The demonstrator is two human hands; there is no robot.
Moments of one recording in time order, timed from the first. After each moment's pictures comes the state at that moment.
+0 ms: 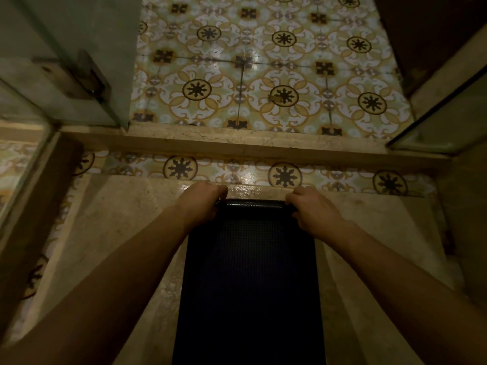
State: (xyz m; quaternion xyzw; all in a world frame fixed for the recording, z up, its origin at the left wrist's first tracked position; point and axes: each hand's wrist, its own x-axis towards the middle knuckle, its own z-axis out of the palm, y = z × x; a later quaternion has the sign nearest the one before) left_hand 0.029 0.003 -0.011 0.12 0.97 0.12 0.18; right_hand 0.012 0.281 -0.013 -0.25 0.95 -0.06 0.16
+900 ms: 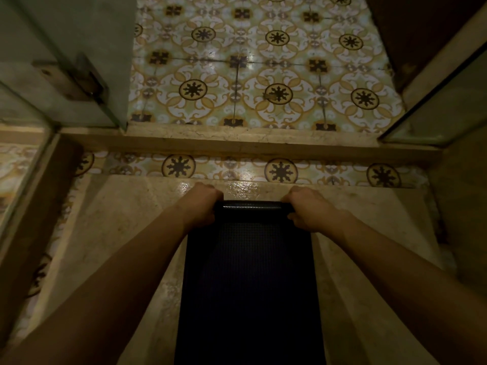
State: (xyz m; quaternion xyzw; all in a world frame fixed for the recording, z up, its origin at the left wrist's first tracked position) left_hand 0.039 0.006 -0.008 0.13 0.96 0.10 0.21; right_hand 0.013 0.281 -0.009 -0.25 0.94 -0.04 0.22
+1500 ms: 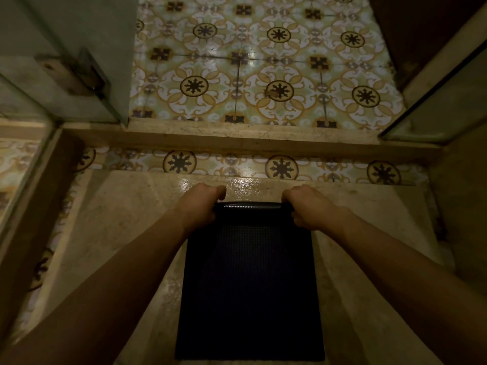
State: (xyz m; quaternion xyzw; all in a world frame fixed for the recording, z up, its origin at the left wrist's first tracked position) left_hand 0.055 0.007 -0.005 0.11 0.97 0.13 0.20; right_hand 0.019 0.277 -0.004 -0.26 0.94 -0.02 0.24
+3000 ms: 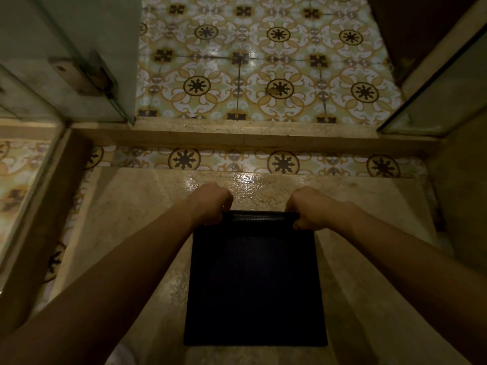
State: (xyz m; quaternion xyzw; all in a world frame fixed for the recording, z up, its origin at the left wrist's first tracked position) left_hand 0.062 0.021 0.013 0.14 0.94 0.06 0.29; right_hand 0.037 0.277 0.011 -0.27 0.91 -0.01 0.32
